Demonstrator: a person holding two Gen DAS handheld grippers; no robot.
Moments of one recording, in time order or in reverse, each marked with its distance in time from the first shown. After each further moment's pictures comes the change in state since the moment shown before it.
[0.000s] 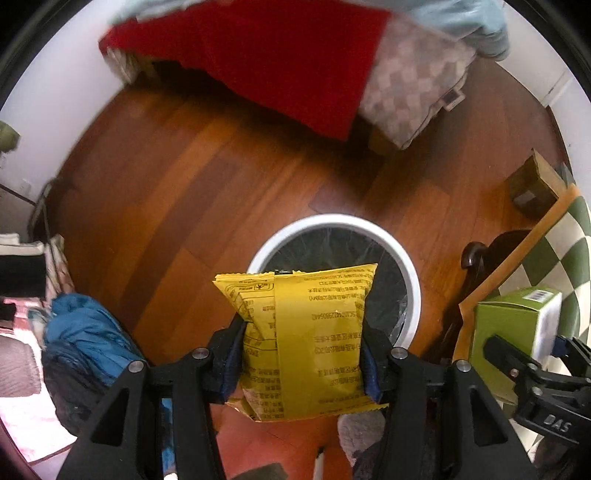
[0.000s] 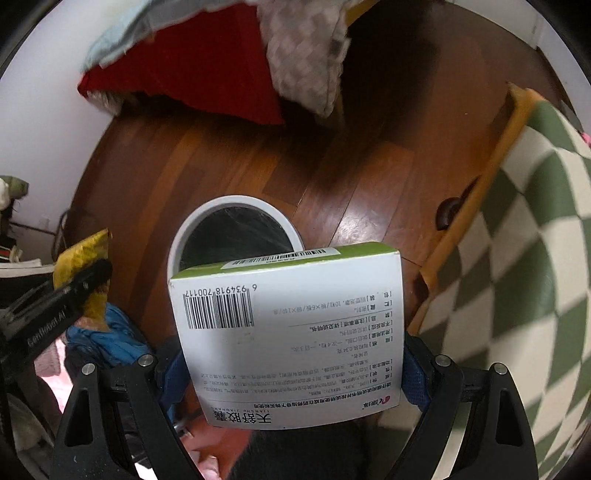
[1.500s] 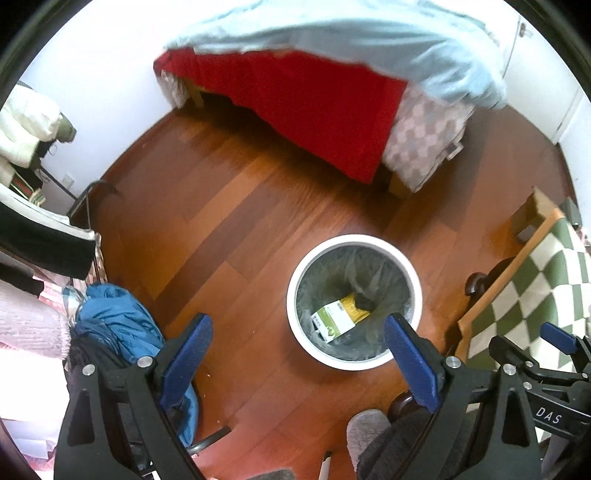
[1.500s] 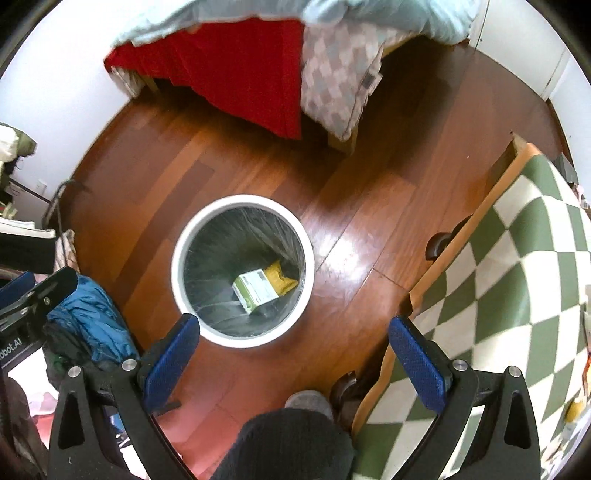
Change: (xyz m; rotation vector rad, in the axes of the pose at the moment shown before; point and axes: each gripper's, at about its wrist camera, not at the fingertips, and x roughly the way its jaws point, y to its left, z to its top) left arm -0.122 0.024 -0.067 -0.071 -0.214 0.067; right arm -0.073 0.025 -0.040 -0.123 -0.142 -0.068
